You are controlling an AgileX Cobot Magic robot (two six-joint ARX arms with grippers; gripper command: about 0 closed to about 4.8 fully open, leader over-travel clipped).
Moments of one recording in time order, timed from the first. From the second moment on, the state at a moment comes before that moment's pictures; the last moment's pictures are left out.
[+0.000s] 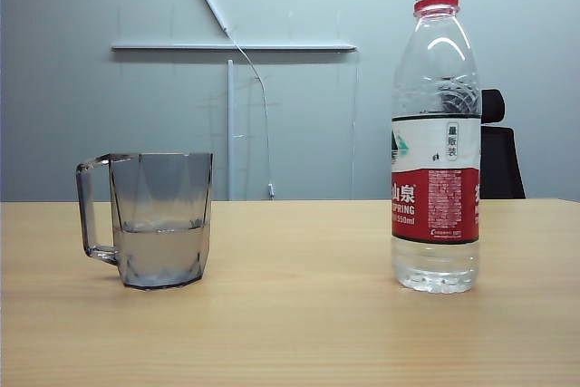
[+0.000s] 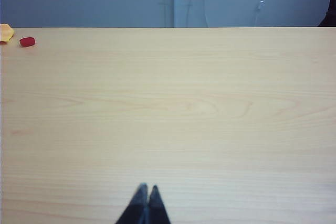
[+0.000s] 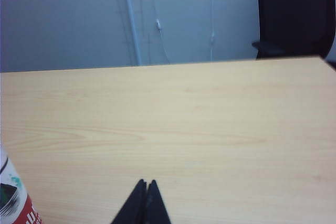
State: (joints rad) left arm 0.00 0.00 0.01 -0.09 -0.03 0.03; right arm 0.02 0.00 0.01 0.03 -0.08 0.08
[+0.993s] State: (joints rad) left arm 0.00 0.00 0.01 -0.09 -0.03 0.03; right arm 0.02 0.00 0.01 0.04 -0.04 -0.01
